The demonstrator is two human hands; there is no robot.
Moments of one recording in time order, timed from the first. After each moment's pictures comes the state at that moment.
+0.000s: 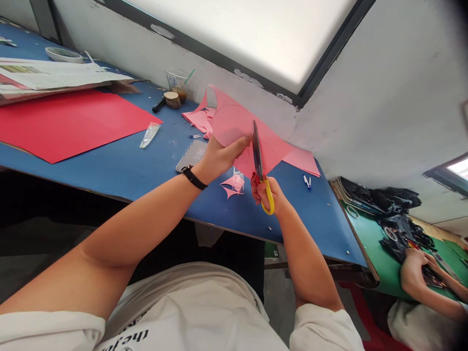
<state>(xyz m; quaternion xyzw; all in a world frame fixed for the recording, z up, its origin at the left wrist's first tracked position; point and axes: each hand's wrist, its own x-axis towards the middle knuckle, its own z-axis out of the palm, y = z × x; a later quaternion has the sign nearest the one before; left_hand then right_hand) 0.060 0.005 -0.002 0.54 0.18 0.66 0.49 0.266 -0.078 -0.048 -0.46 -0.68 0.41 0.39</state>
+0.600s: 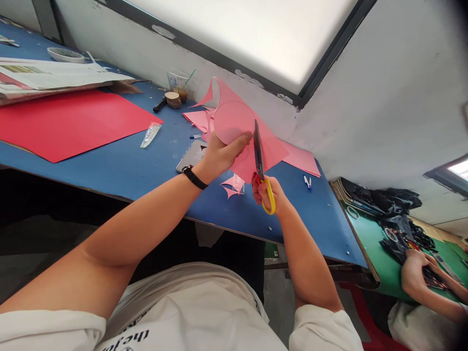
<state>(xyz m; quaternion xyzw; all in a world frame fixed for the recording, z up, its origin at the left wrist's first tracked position) 0.060 0.004 -0.001 0.54 0.19 0.67 0.48 0.268 -0.077 -0.048 -0.46 -0.68 0.41 0.39</state>
